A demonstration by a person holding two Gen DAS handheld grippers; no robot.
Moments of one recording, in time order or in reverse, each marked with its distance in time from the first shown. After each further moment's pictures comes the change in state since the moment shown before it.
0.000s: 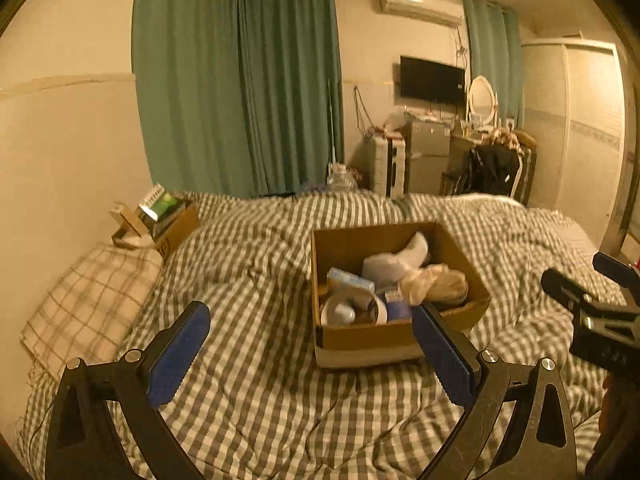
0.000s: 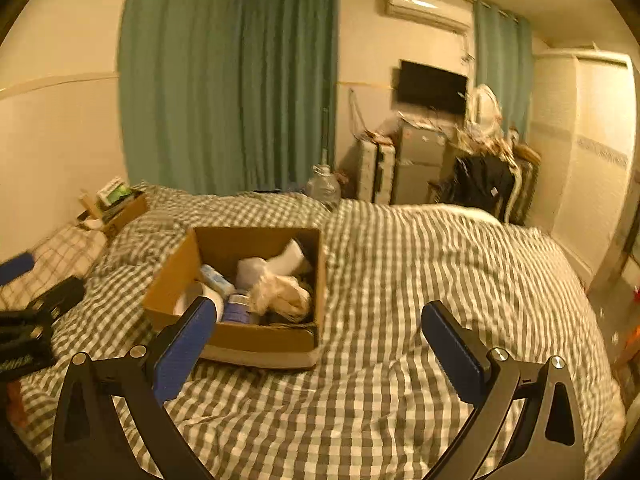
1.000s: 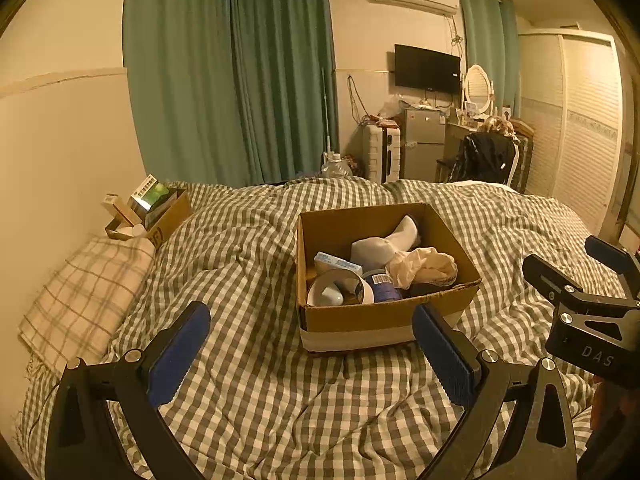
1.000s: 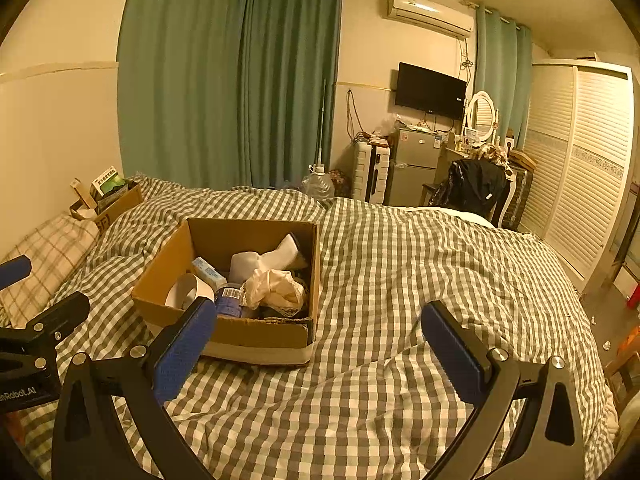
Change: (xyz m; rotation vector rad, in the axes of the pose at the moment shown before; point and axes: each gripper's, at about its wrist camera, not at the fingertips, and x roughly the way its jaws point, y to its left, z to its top) left arm -0.004 -0.016 -0.009 0.012 0.027 -0.011; right arm -0.004 0.008 -0.003 -0.047 -0.013 -0.020
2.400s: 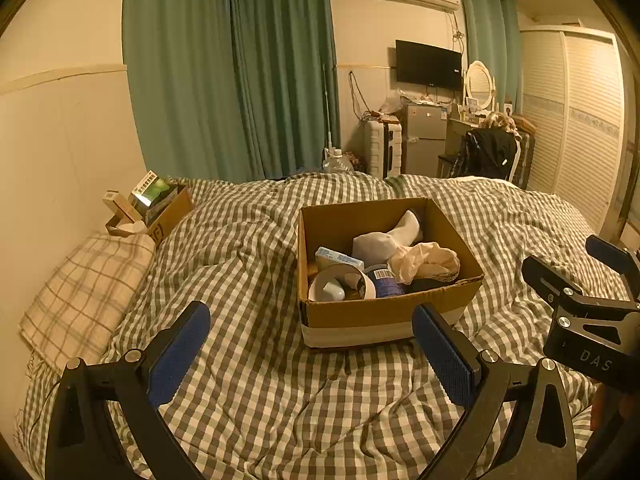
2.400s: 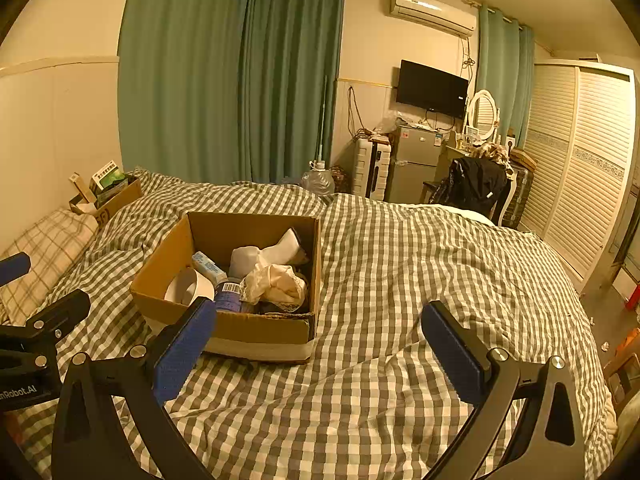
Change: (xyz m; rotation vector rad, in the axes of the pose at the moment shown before) left arm 0.004 -0.001 -0.002 0.005 0.016 0.008; right arm 0.004 0.002 -0.003 -0.007 0.016 -0.001
